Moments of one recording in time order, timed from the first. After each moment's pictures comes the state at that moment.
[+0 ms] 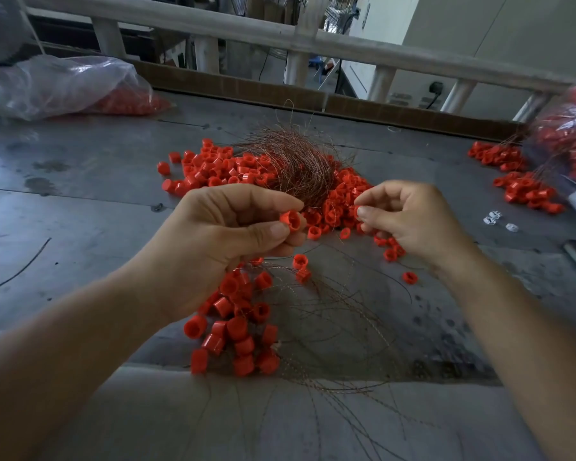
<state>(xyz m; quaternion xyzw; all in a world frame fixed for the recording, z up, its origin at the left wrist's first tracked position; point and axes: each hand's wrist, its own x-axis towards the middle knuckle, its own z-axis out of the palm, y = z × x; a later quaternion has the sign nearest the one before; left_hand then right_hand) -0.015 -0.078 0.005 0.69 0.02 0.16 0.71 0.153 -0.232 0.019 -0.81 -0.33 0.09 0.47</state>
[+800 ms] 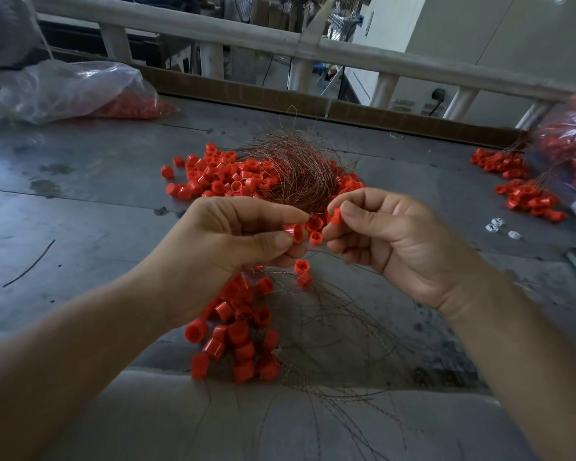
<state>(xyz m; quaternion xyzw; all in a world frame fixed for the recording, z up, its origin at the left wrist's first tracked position) -0.019 -0.089 0.017 0.65 0.02 0.16 0.74 0.115 -0.232 0.035 -0.59 -0.34 0.38 0.63</state>
